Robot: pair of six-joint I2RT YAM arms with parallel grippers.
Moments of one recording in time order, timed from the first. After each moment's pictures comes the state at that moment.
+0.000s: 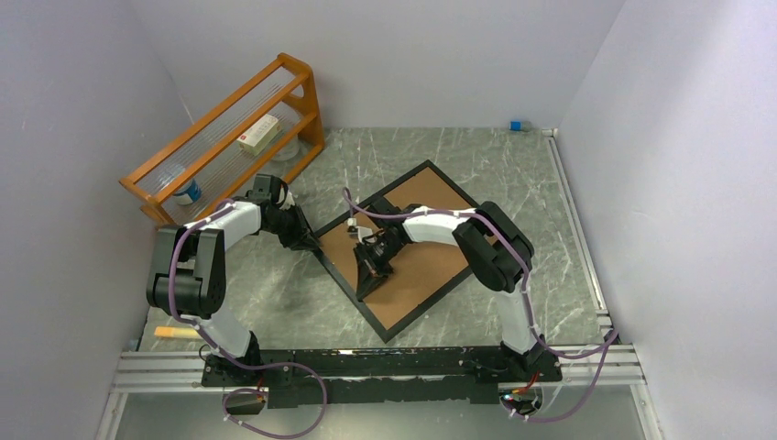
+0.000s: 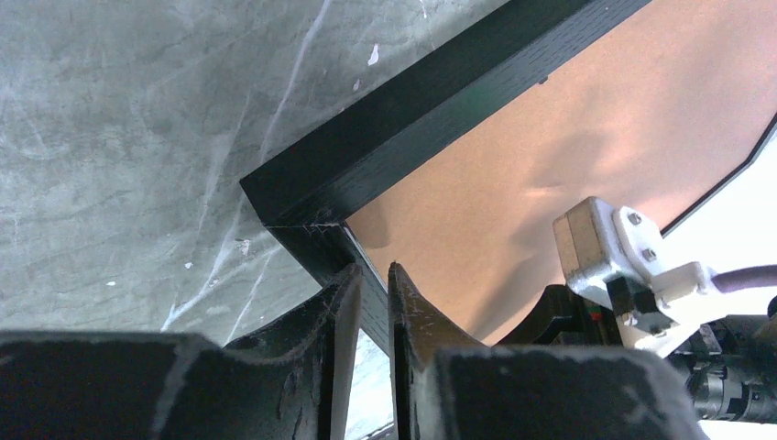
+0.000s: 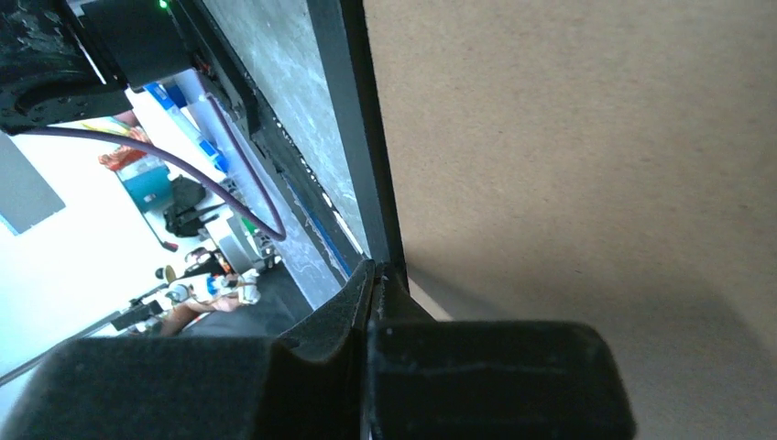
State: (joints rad) left arm -0.12 1.66 0.94 -0.44 0.44 -0.58; right arm 0.77 2.07 1.30 -0.51 -0.86 0.38
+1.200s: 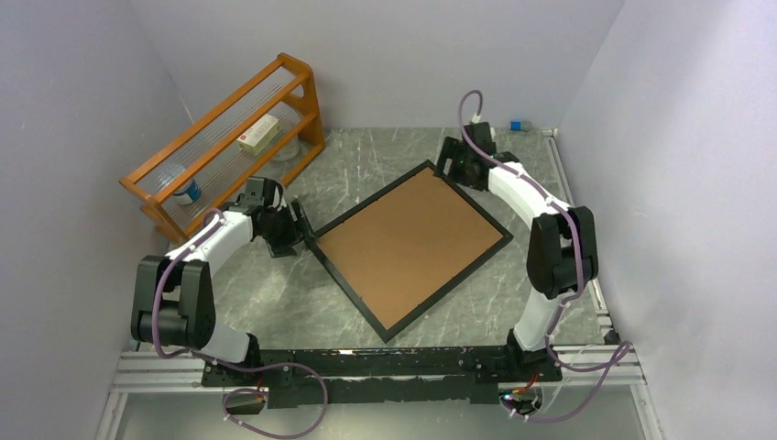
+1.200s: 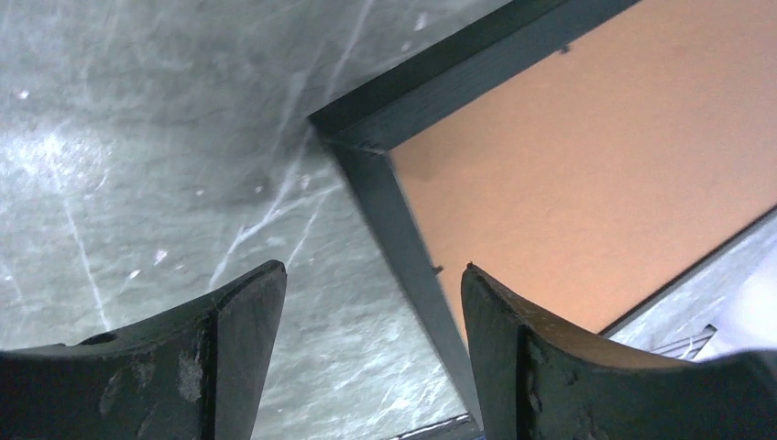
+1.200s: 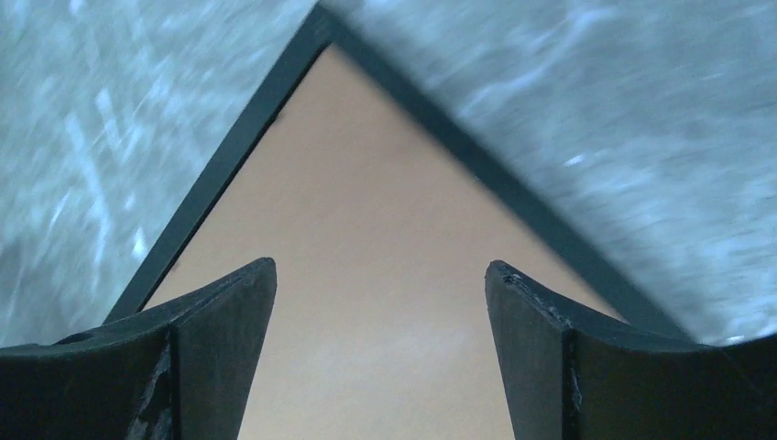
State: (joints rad) left arm -0.13 1.46 0.90 -0.52 0.30 -0.56; right arm 0.28 1.79 1.39 -0.40 0.04 0.50
